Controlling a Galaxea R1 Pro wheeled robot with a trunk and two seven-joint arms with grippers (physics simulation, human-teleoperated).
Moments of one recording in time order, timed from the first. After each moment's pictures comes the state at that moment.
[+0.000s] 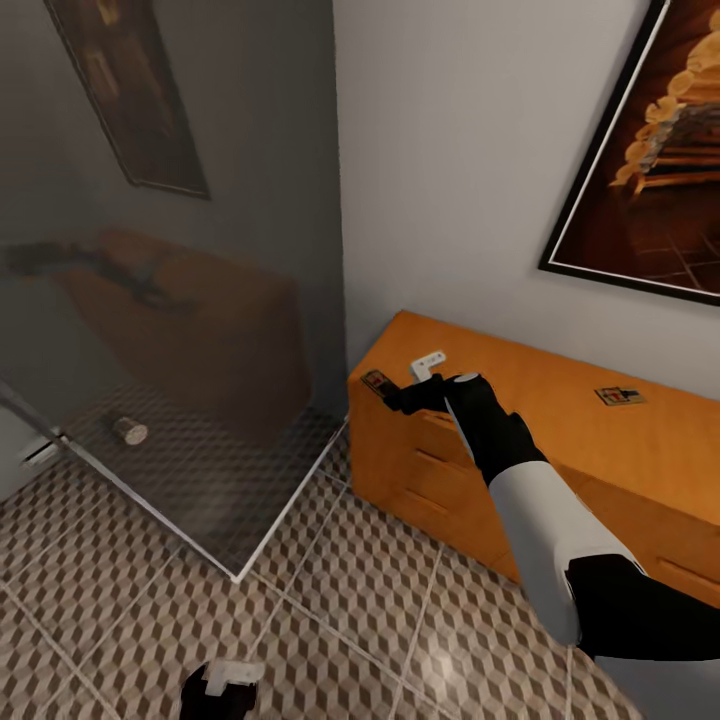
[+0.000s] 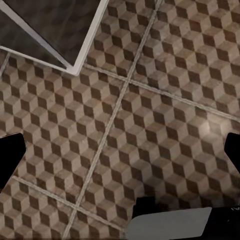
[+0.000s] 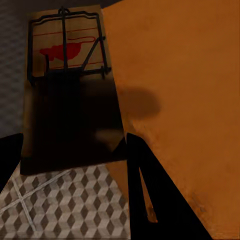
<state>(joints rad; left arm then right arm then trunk) -0.50 -0.02 -0.36 0.08 0.18 -0.50 0.15 -1.11 0.12 0.05 -0.75 0.39 0.55 0.46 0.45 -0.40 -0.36</state>
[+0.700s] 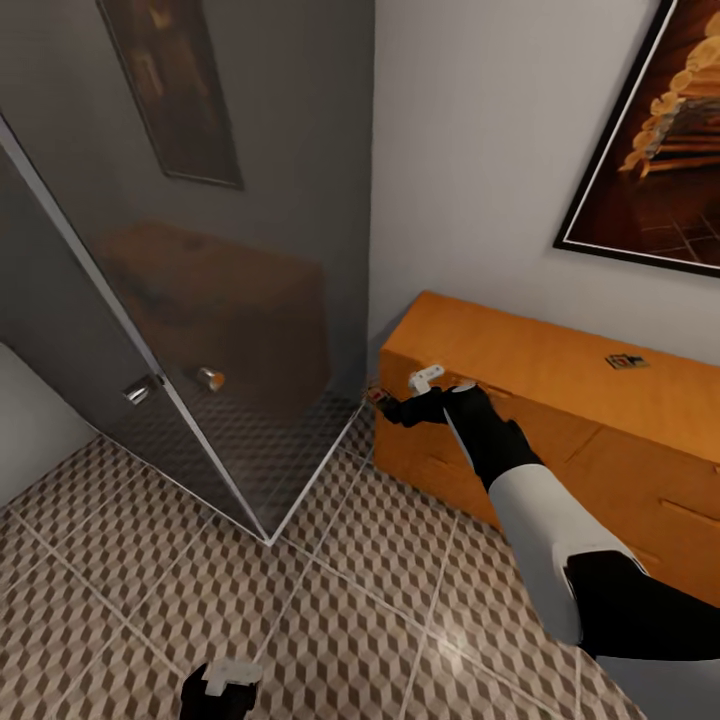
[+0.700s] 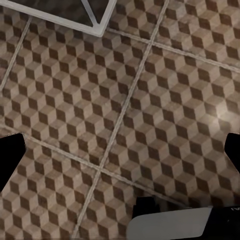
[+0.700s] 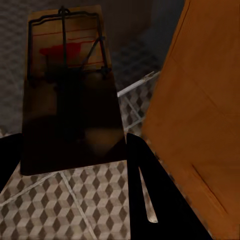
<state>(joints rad) -0.50 -0.02 -0.36 0.08 0.18 -0.50 0.15 -1.11 0.11 0.05 -0.67 0.39 0.53 0.46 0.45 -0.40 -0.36</state>
